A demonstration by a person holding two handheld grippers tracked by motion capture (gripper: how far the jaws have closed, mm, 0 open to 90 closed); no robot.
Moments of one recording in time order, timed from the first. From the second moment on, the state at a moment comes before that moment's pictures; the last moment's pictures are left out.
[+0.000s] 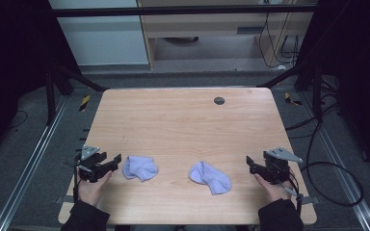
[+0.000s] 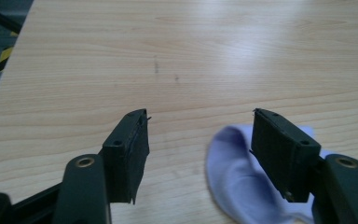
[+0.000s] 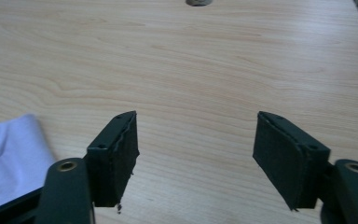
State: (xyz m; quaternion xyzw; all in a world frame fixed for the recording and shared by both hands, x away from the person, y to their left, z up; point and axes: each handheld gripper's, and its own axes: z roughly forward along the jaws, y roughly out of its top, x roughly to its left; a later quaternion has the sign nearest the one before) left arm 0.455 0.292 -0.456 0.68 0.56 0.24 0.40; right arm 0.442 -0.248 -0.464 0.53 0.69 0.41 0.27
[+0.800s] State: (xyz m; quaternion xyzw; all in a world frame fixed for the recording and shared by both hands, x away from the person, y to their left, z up) left arm 0.435 0.221 -0.447 0.73 0.49 0.22 0.42; right arm 0.430 -0.194 -0.457 0.46 0.76 0.41 0.21
